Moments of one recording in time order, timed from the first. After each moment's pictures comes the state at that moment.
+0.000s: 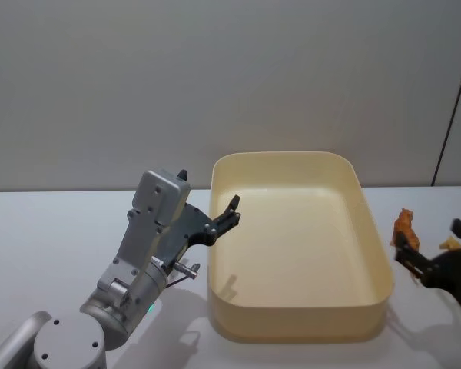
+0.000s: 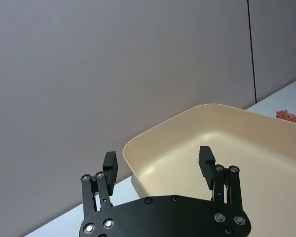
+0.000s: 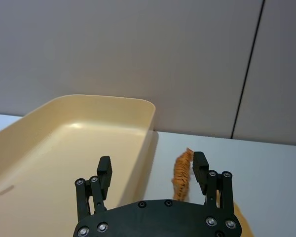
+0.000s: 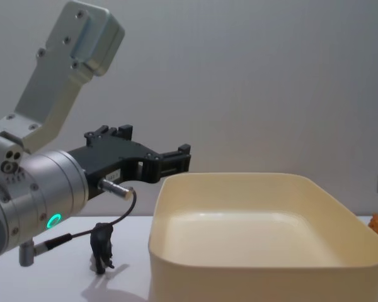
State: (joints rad) left arm -0.24 0.38 0.45 -1.63 -0.20 0.01 -0.01; right arm -0.12 0.40 -0.18 -1.85 0.35 0.07 -0.04
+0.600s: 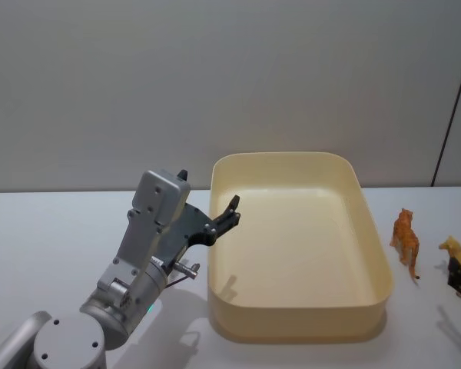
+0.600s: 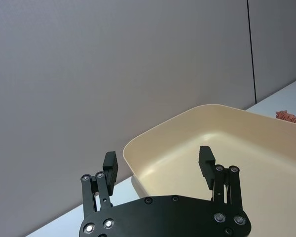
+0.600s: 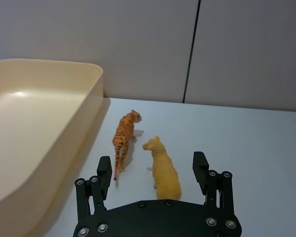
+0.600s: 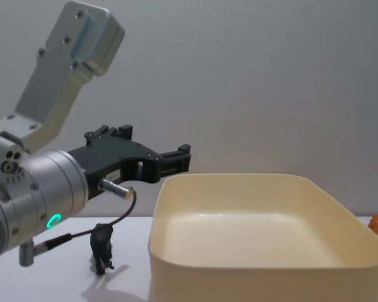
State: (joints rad) left arm -0.24 0.38 0.45 -1.63 -0.20 0.01 -0.01; right arm -0.20 0.49 -0.10 -1.85 0.41 0.12 -0.11
